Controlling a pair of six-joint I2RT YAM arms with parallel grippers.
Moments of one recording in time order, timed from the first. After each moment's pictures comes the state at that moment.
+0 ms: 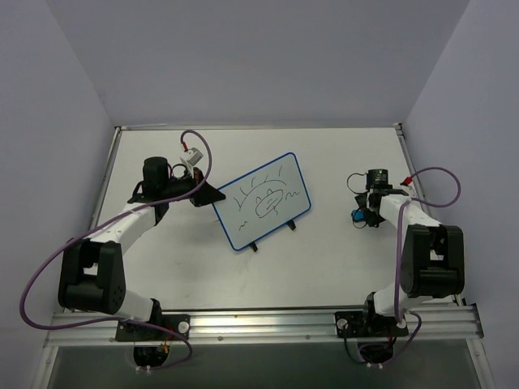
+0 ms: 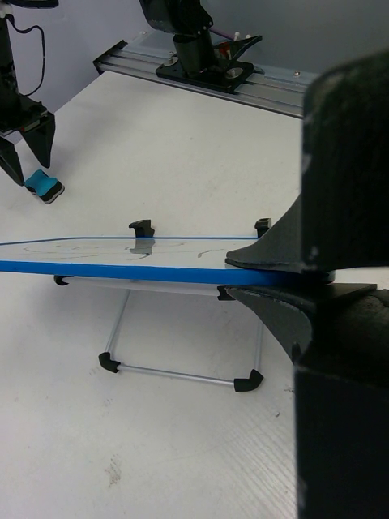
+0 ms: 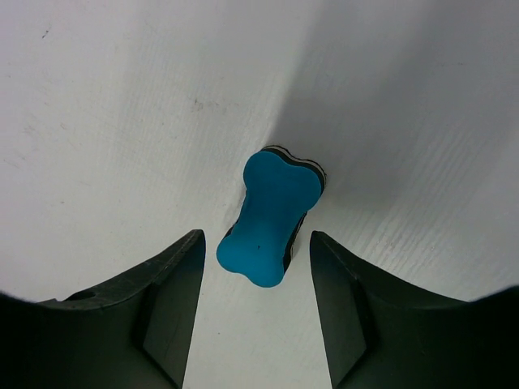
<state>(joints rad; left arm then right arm) -0.16 1.47 0.86 0.13 0.93 -0.17 -0.04 1.52 0.83 -0.39 0.34 1.11</state>
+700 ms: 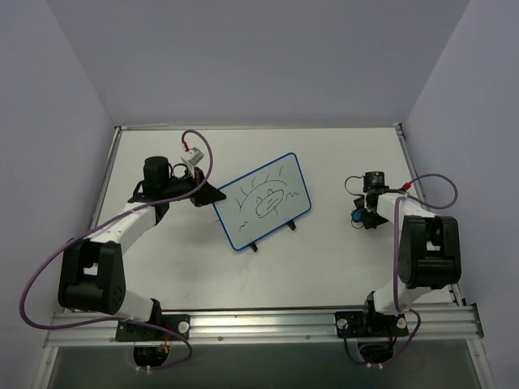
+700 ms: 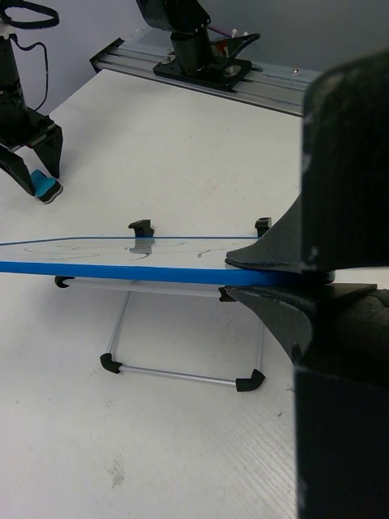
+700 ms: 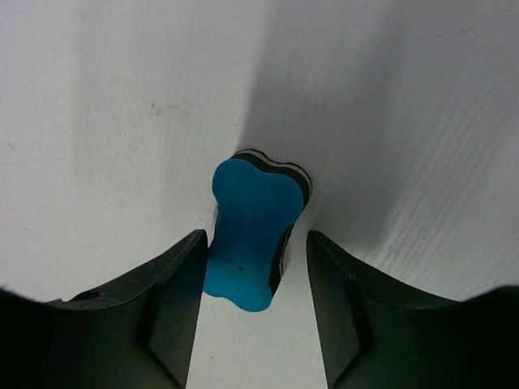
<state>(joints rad) -0.16 1.47 0.86 0.12 0.93 -0.16 -0.04 1.59 0.83 -0.39 0.34 1.20</state>
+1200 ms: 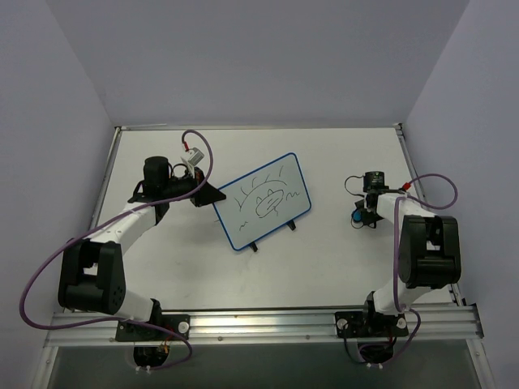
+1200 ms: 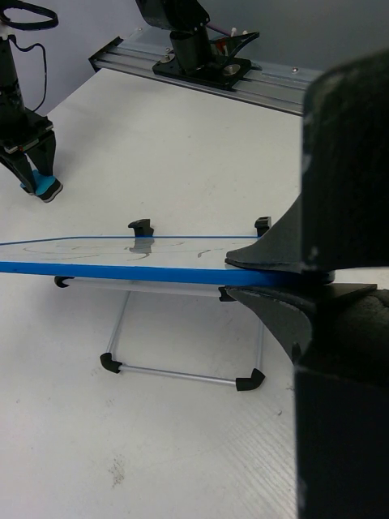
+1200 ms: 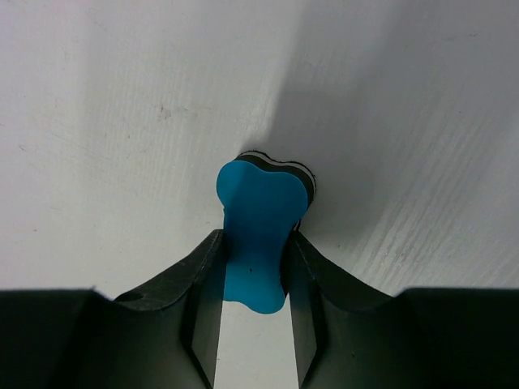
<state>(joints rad) -0.16 1.47 0.87 0.11 0.93 -0.15 -0.04 1.60 0.83 -0.37 0.34 1.21</state>
